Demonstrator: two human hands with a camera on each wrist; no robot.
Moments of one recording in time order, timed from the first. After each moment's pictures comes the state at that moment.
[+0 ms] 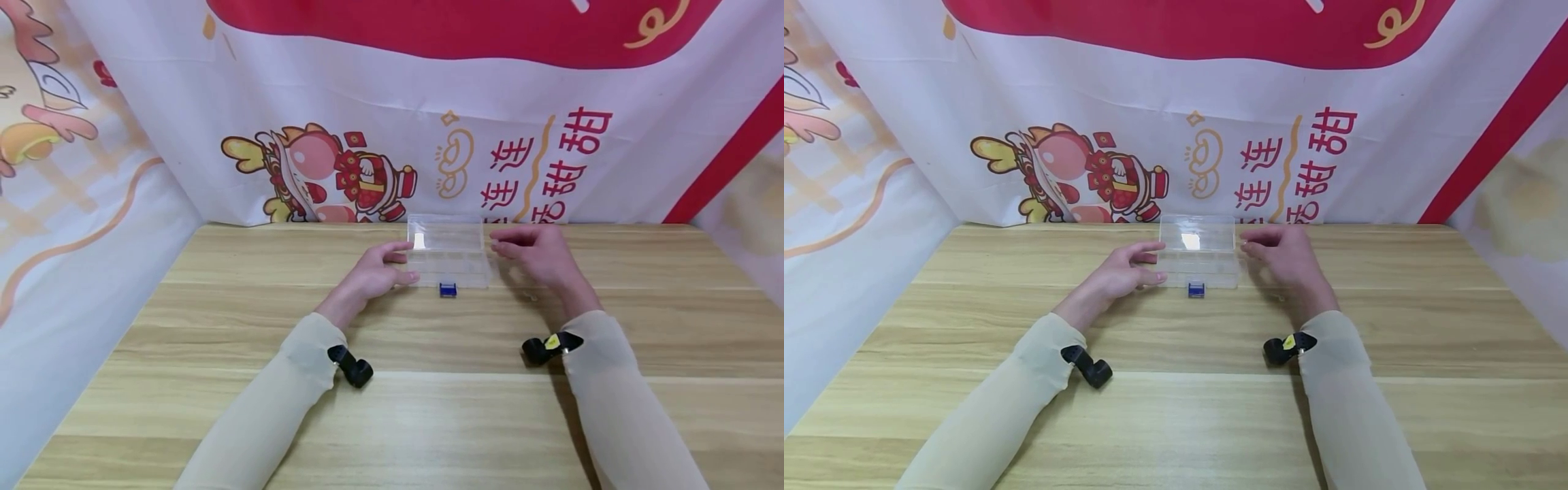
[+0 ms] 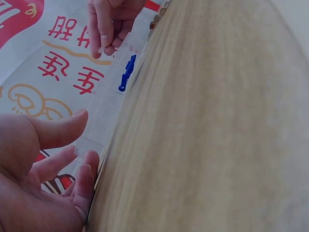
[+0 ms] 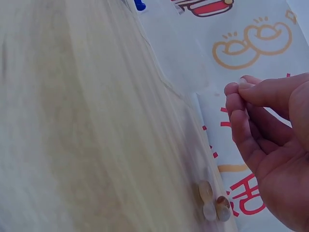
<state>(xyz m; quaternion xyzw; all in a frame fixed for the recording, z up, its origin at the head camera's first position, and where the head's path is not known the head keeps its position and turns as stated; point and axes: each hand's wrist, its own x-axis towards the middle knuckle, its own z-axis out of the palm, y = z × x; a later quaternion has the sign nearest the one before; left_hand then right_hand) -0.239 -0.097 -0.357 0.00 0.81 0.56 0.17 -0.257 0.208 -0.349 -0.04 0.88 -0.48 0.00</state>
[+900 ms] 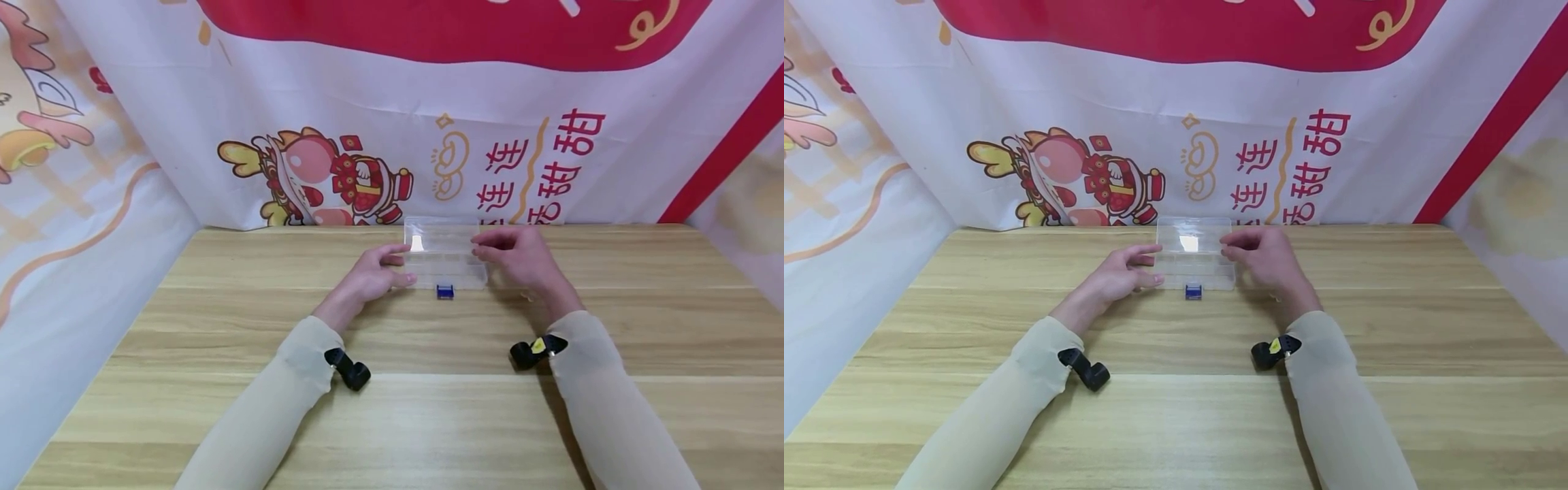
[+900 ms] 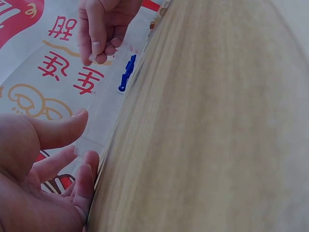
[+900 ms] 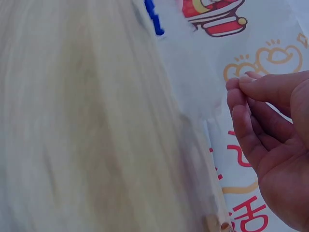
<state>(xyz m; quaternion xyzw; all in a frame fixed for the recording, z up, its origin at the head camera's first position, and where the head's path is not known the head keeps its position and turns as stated) -0.239 -0.096 -0.356 -0.01 0.81 0.56 0.17 -0.253 0.187 -0.345 -0.07 0.87 -0.48 0.02</state>
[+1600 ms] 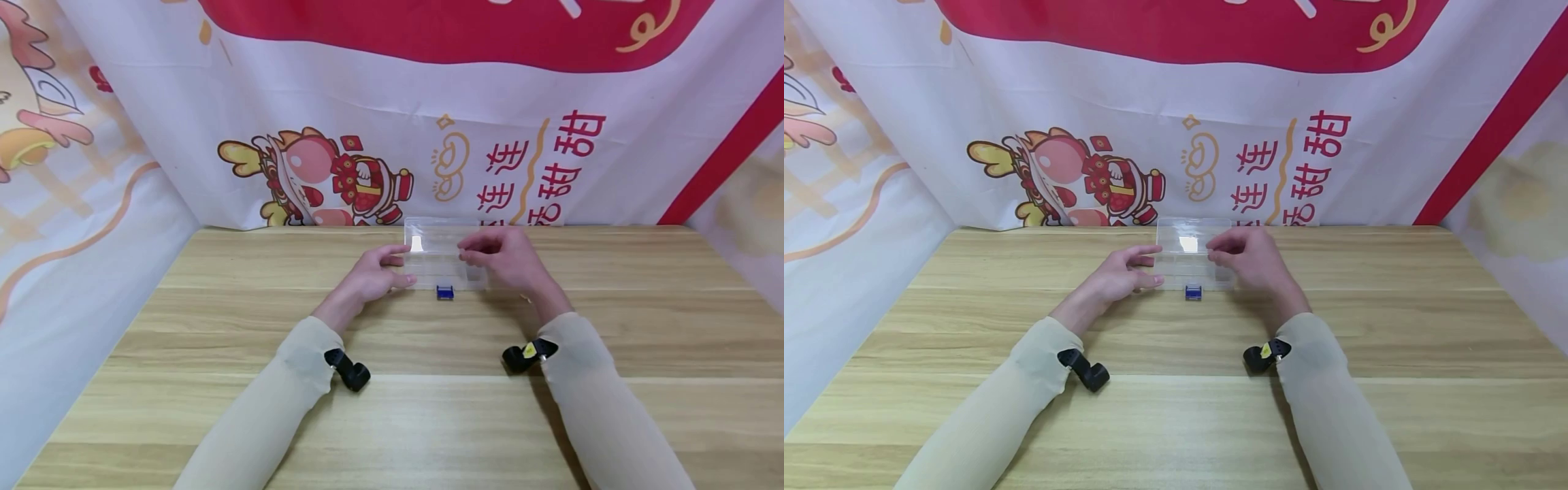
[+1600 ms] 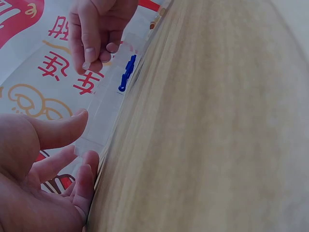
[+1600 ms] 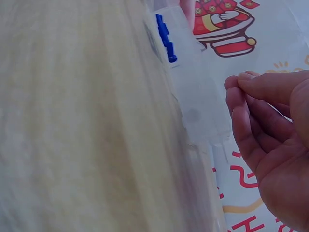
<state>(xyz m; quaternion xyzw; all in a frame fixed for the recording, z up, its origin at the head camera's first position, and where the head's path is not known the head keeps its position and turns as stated) -0.238 -0.097 -0.356 0.00 0.81 0.56 0.18 -0.252 0.170 -0.344 -0.11 0.88 -0.46 0.03</state>
